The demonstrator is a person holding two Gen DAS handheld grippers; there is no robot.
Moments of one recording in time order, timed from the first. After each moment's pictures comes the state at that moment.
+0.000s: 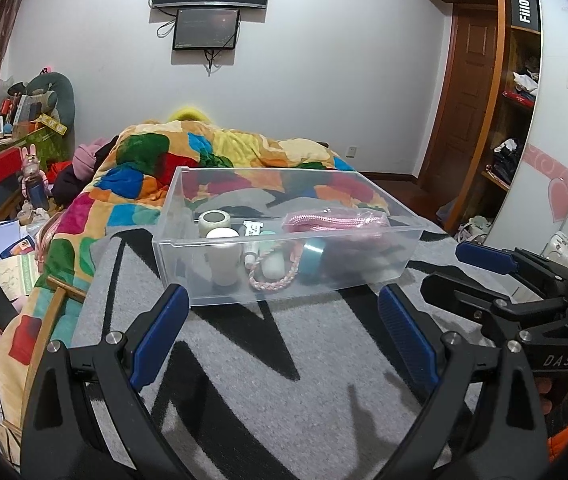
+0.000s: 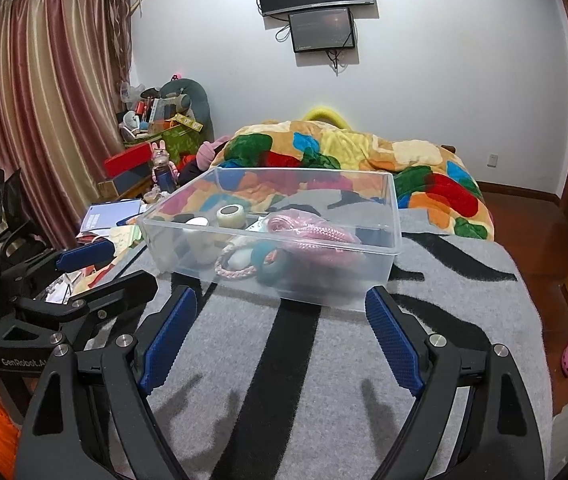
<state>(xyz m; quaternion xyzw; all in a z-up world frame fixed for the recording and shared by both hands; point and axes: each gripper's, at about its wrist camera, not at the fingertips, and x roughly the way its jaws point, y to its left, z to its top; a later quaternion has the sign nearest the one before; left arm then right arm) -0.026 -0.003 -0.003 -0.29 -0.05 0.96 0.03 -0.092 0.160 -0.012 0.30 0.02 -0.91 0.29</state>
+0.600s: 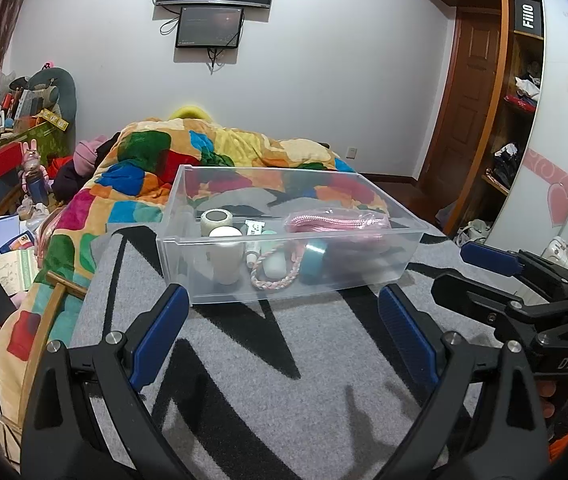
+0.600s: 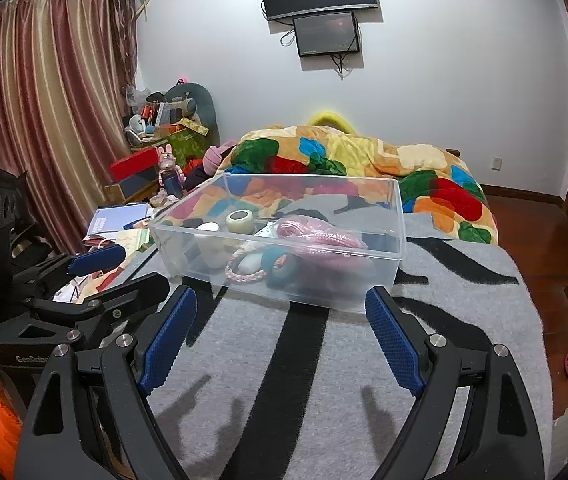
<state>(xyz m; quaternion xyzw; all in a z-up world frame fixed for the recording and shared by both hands) -0.026 -0.007 0.000 -0.29 -0.06 0.95 0.03 -0.086 0.160 -0.005 0.29 0.02 -0.91 0.30</state>
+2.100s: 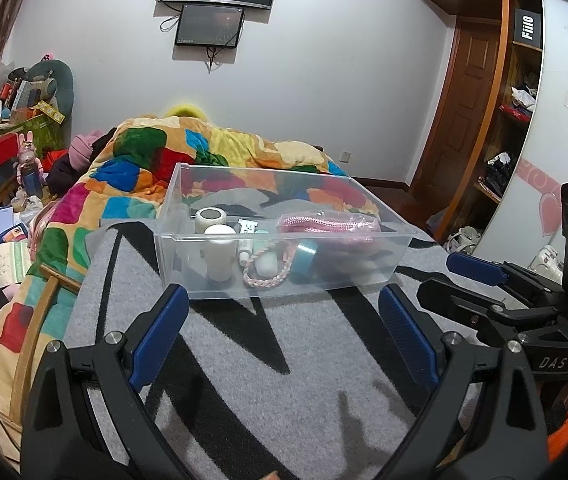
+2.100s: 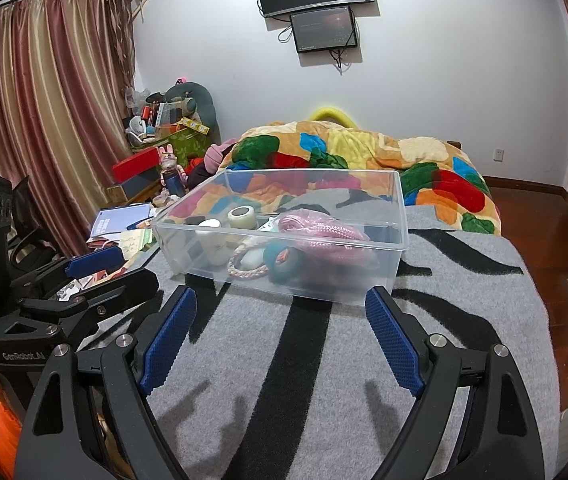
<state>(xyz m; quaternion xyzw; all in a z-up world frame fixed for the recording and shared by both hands) -0.019 -0.007 0.001 -0.29 -0.08 0.95 0.04 -0.086 0.161 -0.008 0.30 0.00 -0.90 0.30</state>
